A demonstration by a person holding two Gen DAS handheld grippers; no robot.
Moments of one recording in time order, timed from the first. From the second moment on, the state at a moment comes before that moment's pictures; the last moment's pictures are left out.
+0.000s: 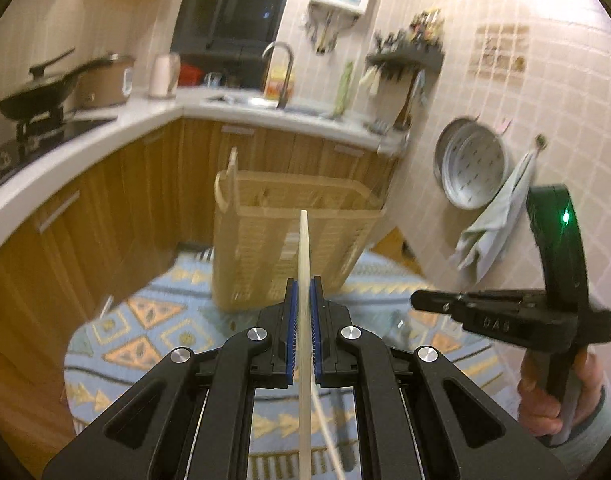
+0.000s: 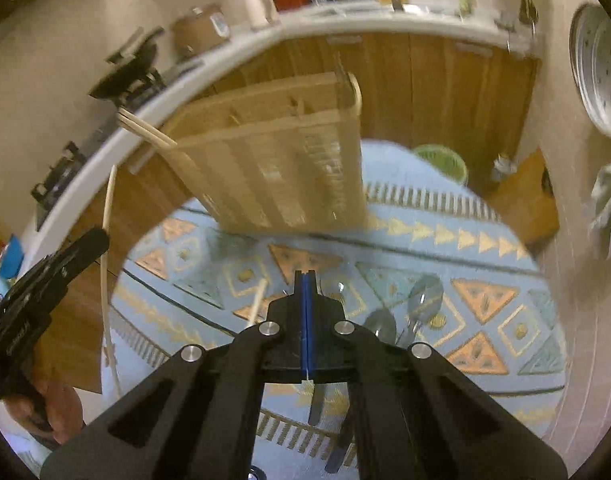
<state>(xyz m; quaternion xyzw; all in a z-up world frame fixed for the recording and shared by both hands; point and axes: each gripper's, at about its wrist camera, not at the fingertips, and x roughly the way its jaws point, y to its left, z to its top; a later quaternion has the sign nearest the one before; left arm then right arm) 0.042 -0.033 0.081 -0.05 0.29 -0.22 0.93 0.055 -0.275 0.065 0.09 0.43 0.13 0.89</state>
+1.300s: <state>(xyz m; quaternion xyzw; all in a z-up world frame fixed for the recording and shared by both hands) 0.059 -0.027 0.066 -0.07 0.30 -0.24 0.92 0.129 -0.229 -0.034 -0.02 0.60 0.10 0.79</state>
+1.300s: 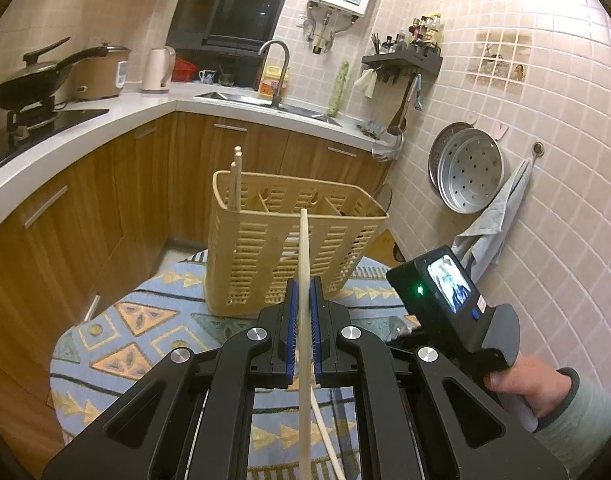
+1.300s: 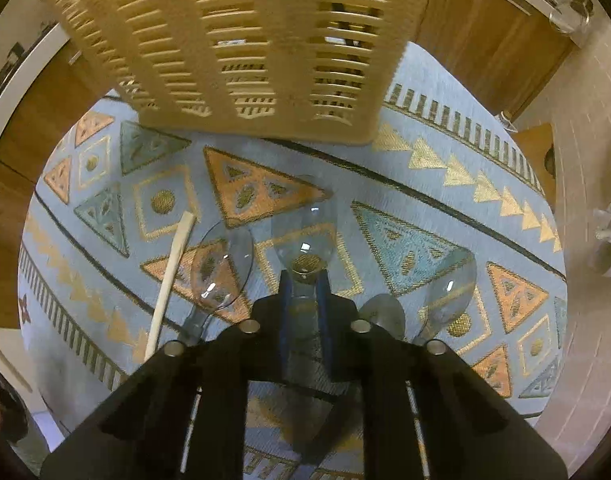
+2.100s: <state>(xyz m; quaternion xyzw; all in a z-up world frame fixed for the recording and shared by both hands) 0.121 -0.055 0.162 -0.13 0.02 -0.15 0.98 0.153 -0.280 0.173 0.11 0.20 0.12 0.97</state>
